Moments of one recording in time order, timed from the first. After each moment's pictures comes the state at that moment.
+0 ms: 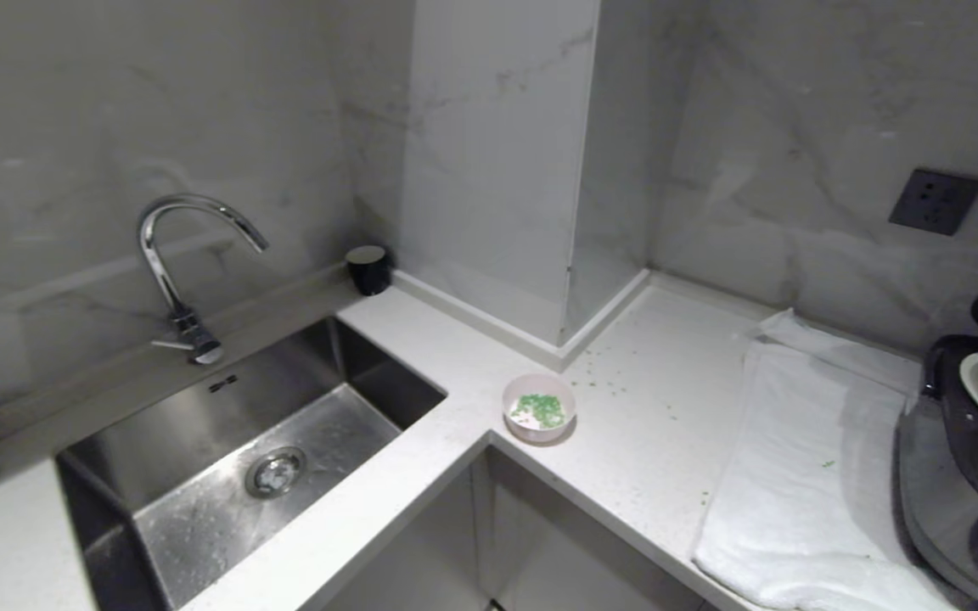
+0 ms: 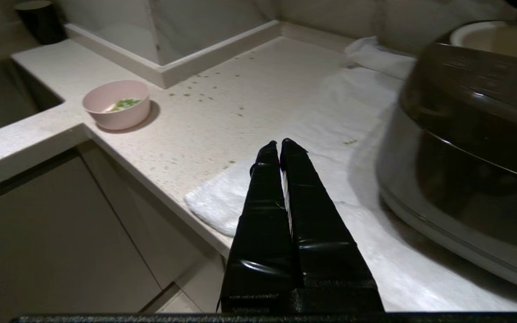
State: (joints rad) left arm 0.00 0.00 -0.01 0.01 -0.04 0.08; right arm 0.01 0.00 0.00 -0.01 0.00 0.01
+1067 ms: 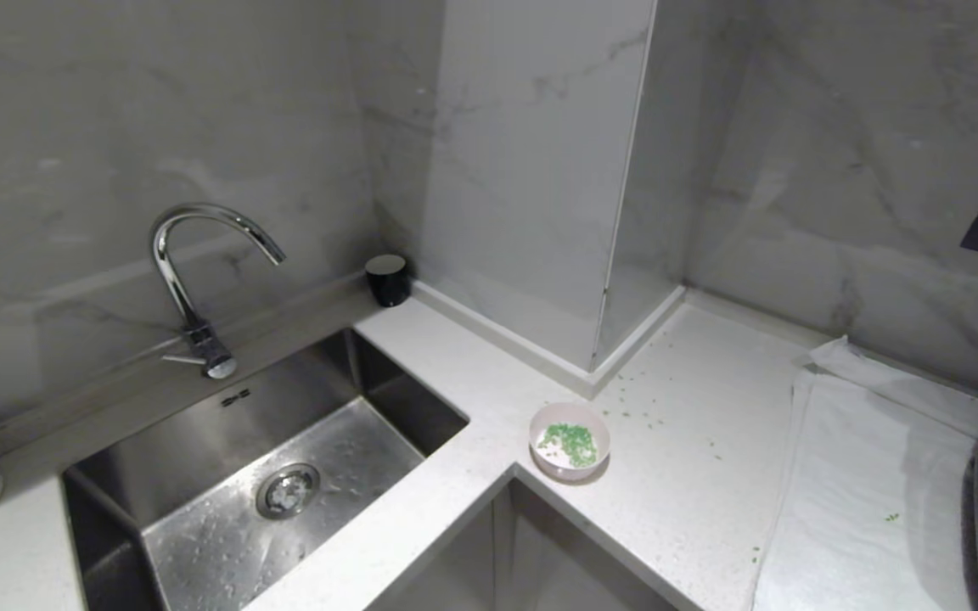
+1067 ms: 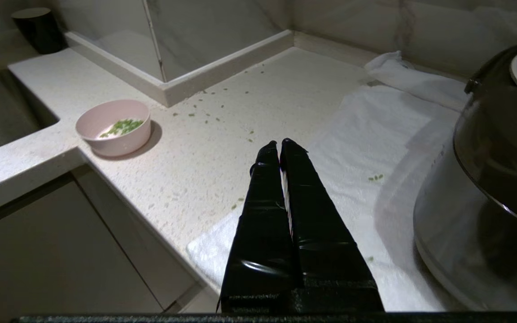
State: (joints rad) left arm 0.00 0.00 -0.01 0.02 -0.04 0.08; right arm 0.01 0.00 0.00 -0.01 0.00 0.01
